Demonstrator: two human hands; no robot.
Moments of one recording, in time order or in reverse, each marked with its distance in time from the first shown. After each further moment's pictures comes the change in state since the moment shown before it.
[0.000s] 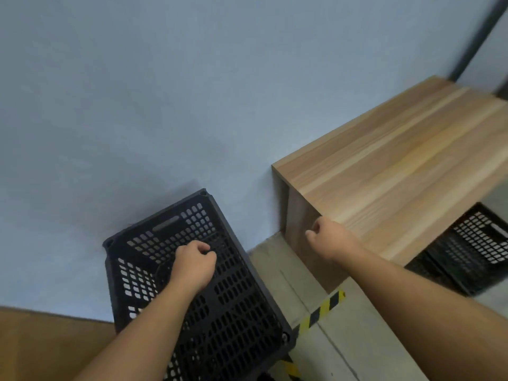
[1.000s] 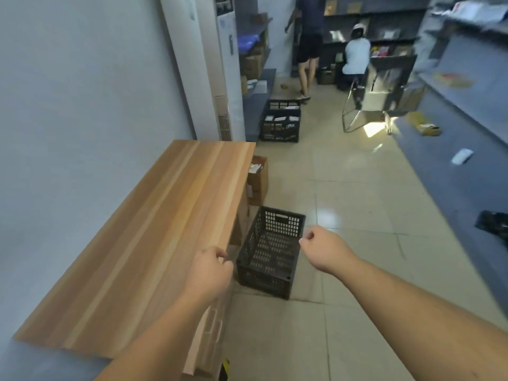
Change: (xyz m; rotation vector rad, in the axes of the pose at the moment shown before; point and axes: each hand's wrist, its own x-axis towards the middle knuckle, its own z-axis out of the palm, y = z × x) left_hand -0.250 0.455 0.348 0.247 -0.501 0.816; right_hand -0.138 0.457 -0.260 0.351 0.491 0.680
